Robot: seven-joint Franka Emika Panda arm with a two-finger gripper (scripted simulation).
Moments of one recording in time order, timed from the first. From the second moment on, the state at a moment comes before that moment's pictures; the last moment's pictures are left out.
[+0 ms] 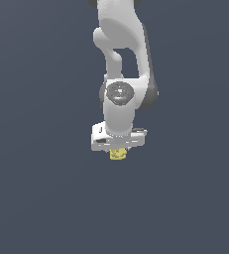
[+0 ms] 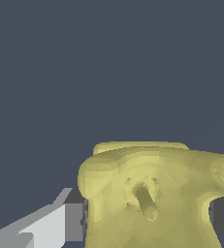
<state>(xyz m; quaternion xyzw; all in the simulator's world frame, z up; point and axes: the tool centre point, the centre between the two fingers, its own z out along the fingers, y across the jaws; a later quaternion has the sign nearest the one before) 0.044 0.014 0.131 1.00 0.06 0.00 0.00</state>
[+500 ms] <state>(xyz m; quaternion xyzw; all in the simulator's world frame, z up) 0.031 0.090 0.229 1.00 0.06 0.00 0.00</state>
